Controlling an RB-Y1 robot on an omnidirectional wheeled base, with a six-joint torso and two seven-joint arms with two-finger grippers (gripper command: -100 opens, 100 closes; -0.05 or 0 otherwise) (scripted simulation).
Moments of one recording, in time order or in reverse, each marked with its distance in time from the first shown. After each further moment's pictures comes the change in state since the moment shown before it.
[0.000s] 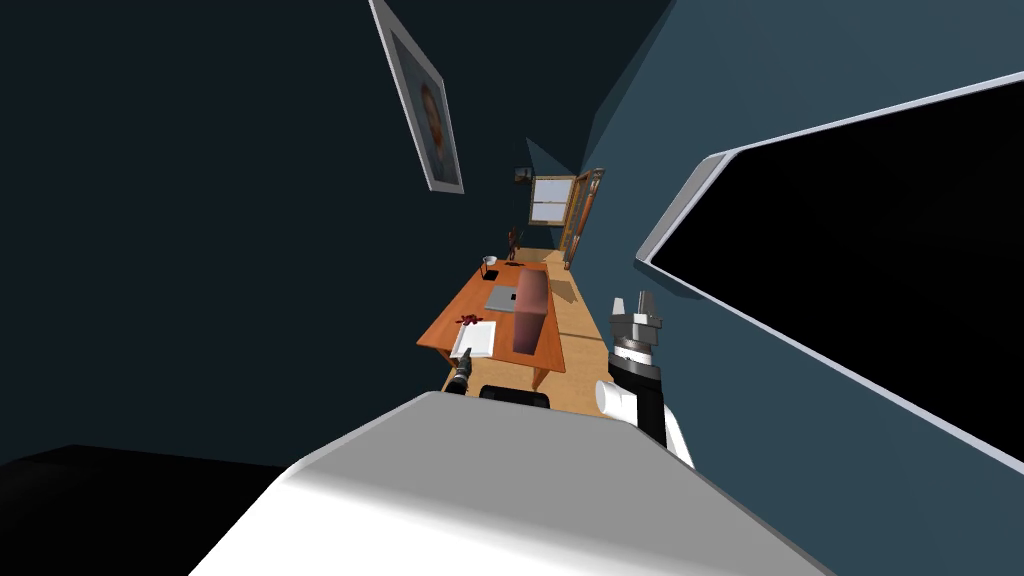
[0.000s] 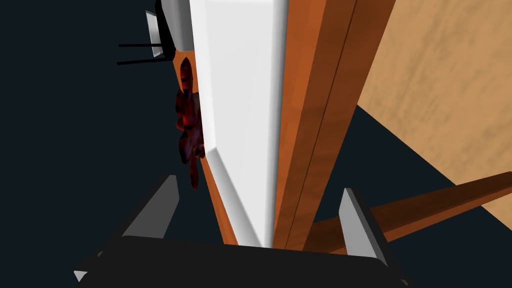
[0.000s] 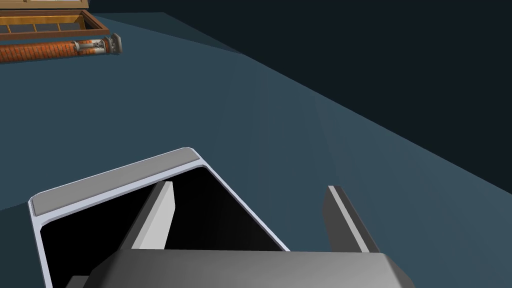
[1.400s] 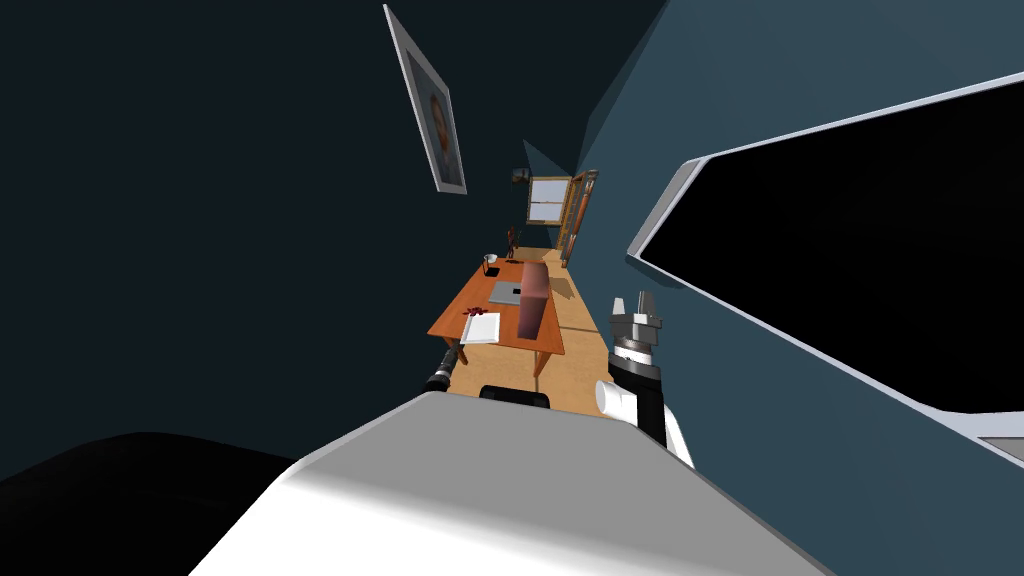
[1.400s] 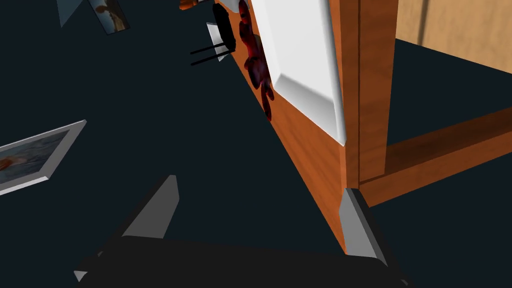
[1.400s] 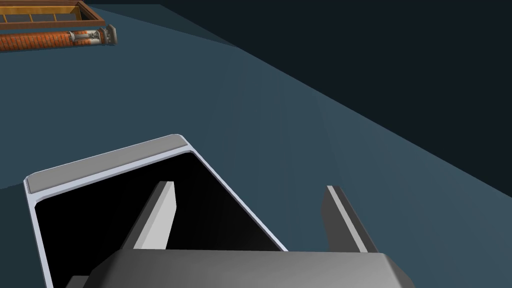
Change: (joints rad) left arm 0.167 0.142 -0.026 -0.336 -0.062 0.019 -0.081; right arm 0.000 0.000 0.000 0.000 0.000 0.000 0.000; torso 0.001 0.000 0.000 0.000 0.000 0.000
